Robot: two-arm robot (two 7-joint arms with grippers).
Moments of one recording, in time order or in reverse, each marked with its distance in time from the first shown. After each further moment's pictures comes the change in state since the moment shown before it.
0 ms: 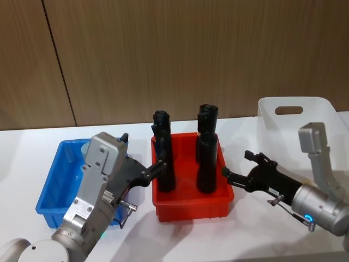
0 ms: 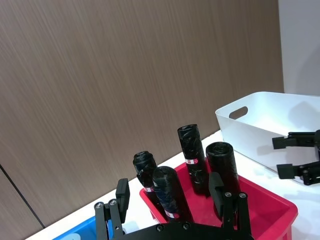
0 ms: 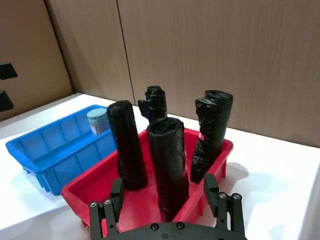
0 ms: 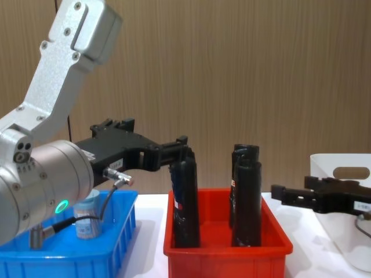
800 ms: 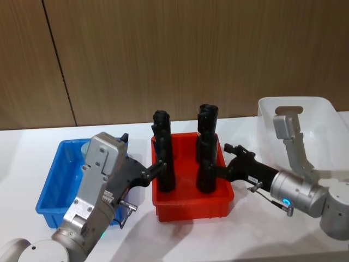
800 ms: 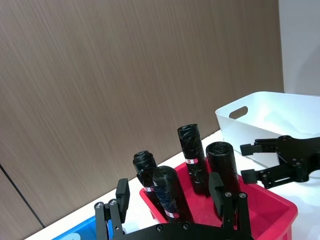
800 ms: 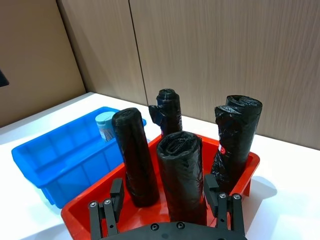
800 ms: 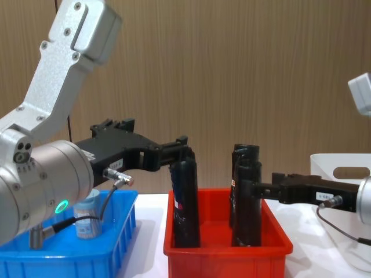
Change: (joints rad) left arm 0.000 0.000 0.000 0.000 0.000 0.000 0.000; right arm 0.169 -0.078 -0.042 0.223 -0.019 -0.018 0.072
